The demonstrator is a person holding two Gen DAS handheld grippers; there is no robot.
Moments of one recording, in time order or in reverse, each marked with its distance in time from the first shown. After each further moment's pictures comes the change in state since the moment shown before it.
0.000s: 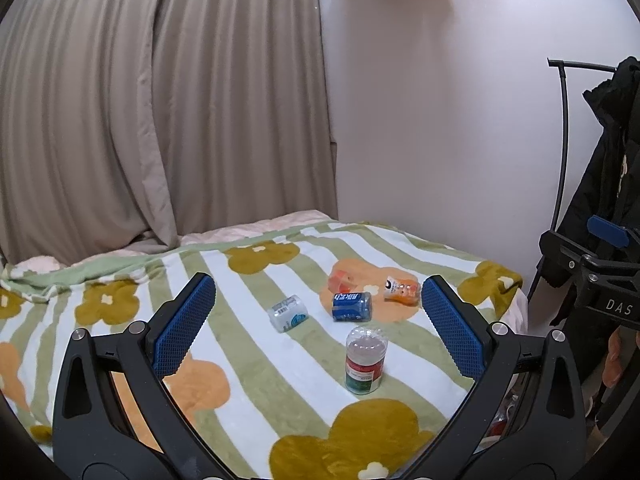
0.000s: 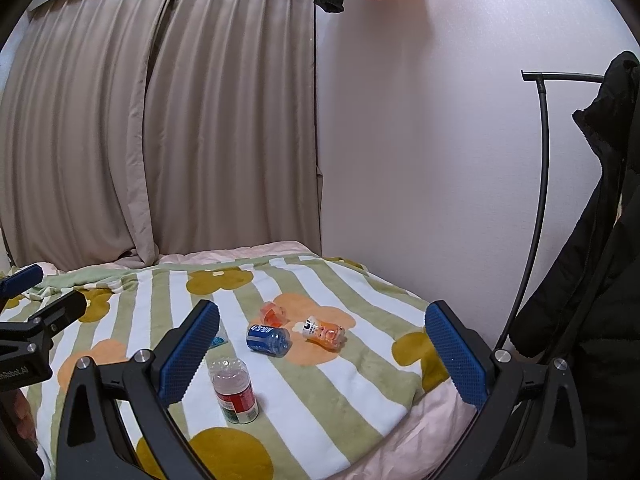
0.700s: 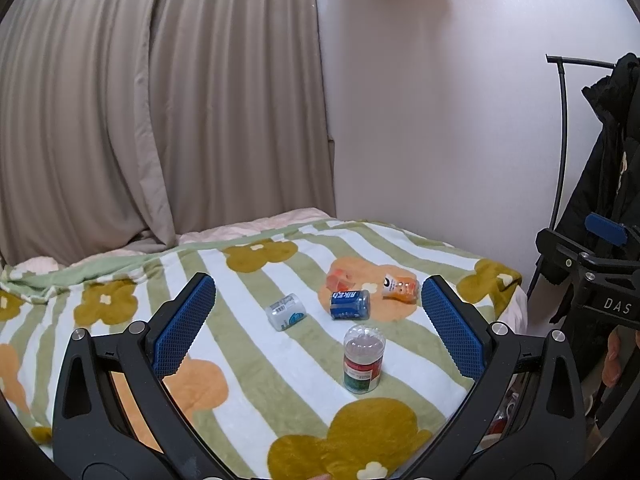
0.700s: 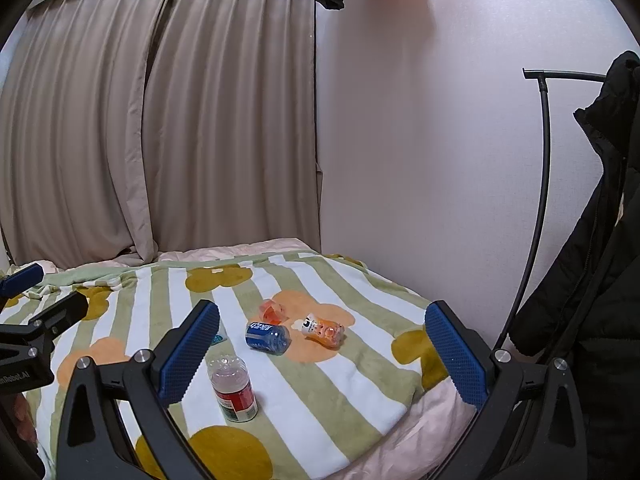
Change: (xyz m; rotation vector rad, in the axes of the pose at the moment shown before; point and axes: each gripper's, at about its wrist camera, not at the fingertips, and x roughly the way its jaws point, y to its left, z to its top) left arm 0.003 -0.004 0.002 -0.002 0.008 -0.008; right arm 0.001 0.002 -0.001 -0.002 0.005 -0.002
